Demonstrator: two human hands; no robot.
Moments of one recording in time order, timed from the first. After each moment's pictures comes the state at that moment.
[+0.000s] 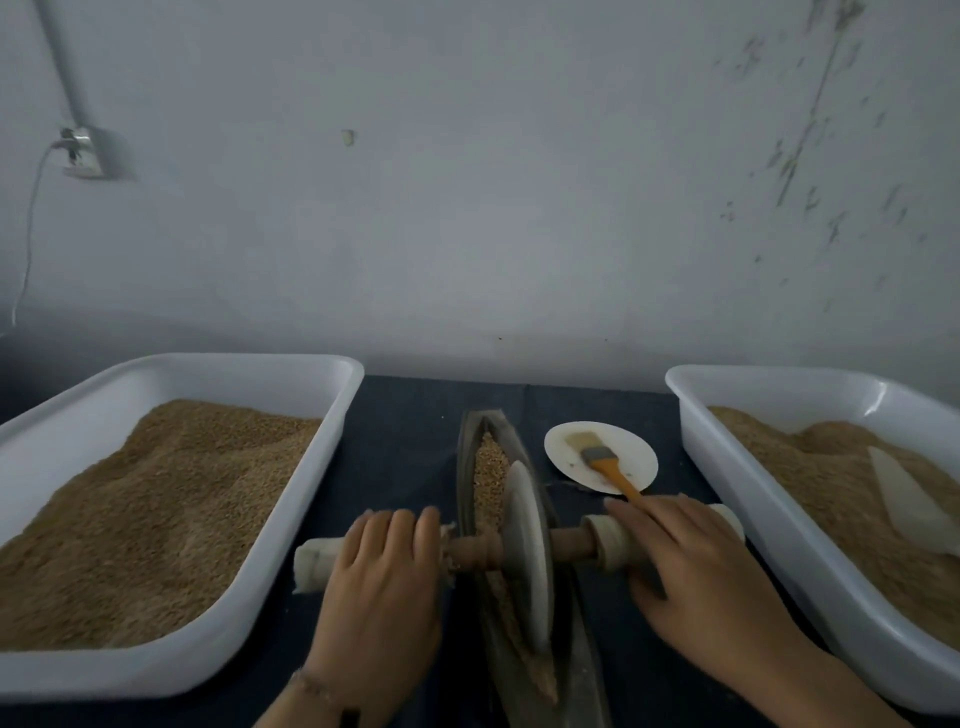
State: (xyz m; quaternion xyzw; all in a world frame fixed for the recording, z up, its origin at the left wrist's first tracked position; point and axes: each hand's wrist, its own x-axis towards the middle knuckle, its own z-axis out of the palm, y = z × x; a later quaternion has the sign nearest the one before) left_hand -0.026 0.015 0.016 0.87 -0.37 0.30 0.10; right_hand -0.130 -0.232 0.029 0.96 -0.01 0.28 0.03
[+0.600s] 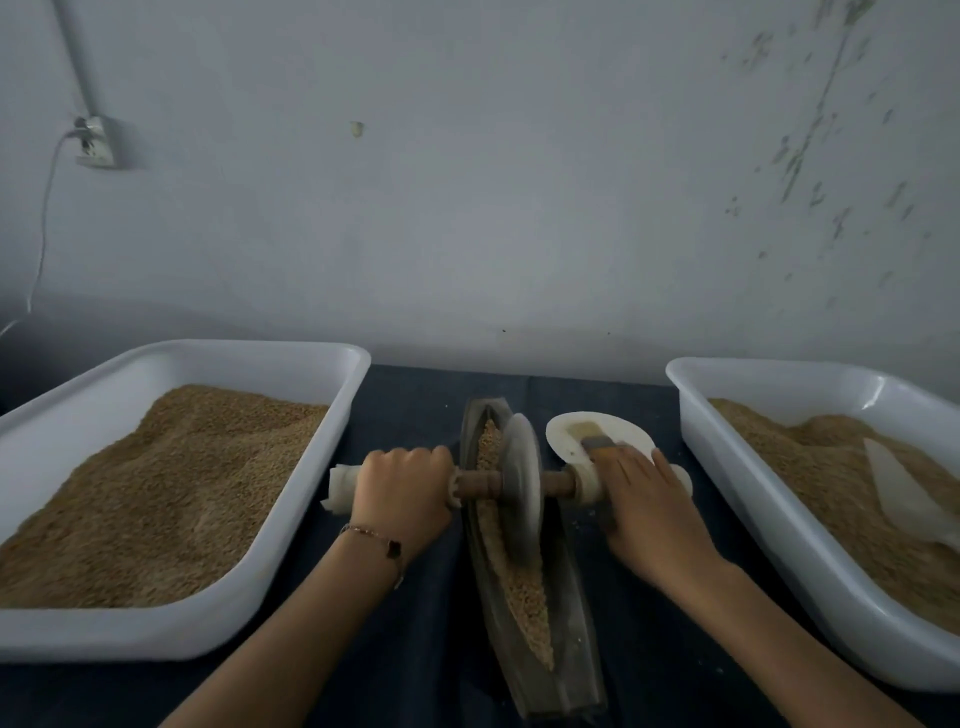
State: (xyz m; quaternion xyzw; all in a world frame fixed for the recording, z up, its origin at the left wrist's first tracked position) left_hand 0.032 -0.018 0.039 0.93 -0.30 0.19 -0.01; right_hand -0.075 -0.246 0.014 0.98 -0.07 0.17 -0.01
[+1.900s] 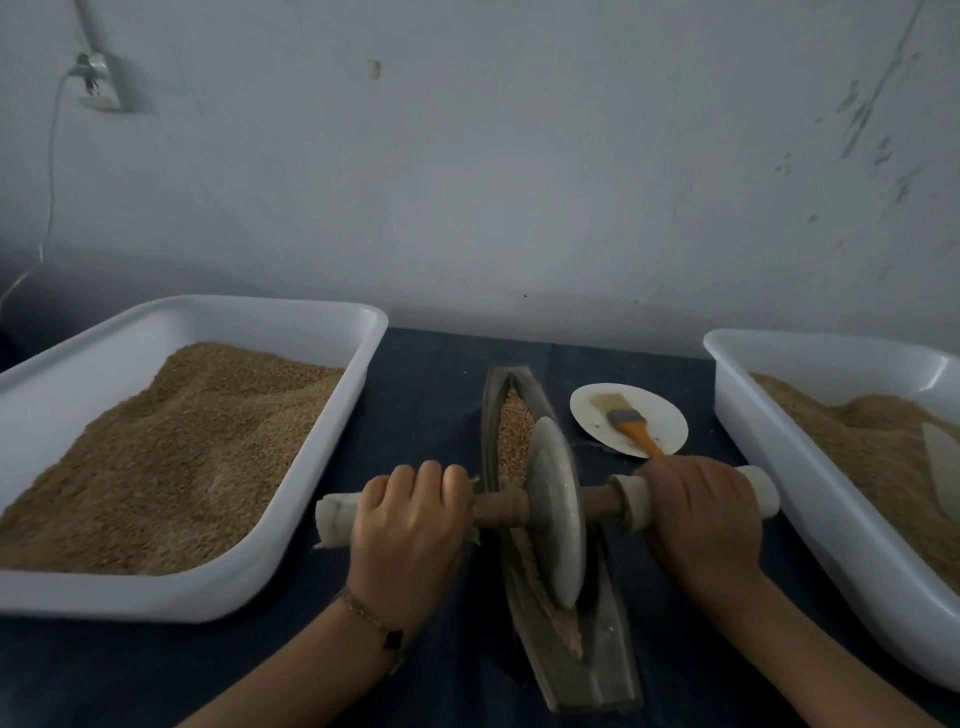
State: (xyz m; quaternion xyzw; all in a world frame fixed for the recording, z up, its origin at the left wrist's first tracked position) left_hand -0.019 0.005 0.009 0.85 -0.30 0.42 0.05; right_hand -0.084 -0.247 -0.016 0.87 0.05 0.49 0.10
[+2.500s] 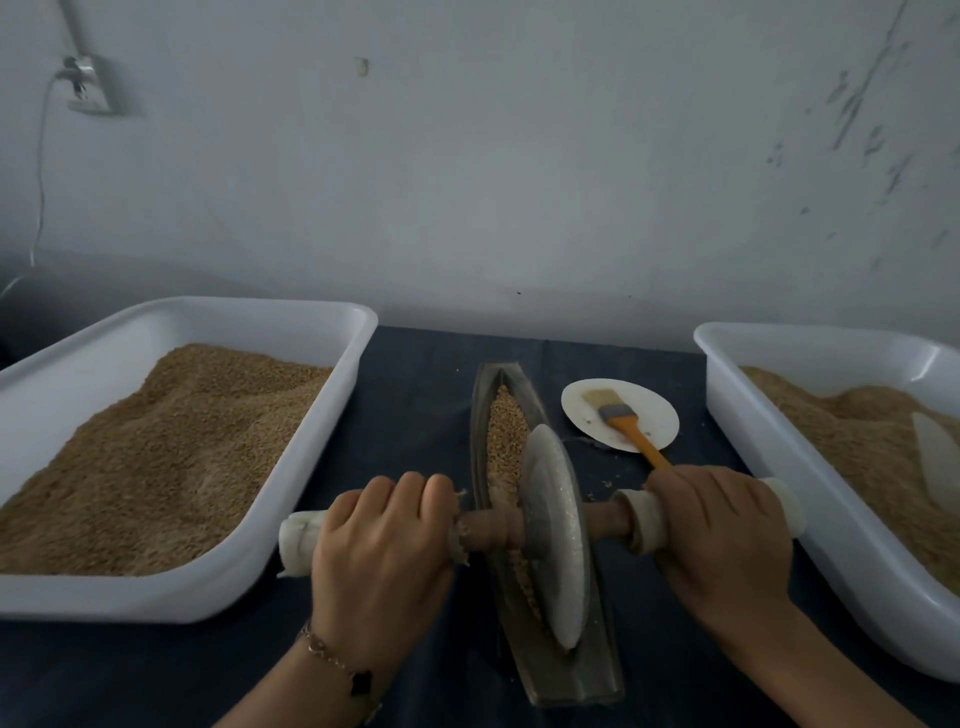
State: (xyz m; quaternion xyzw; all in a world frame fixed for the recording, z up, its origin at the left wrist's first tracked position) left_hand -0.046 0.021 0.025 0.86 -0.33 0.37 0.11; right_hand -0.119 -0.233 0.007 0.87 0.04 0.48 0.09
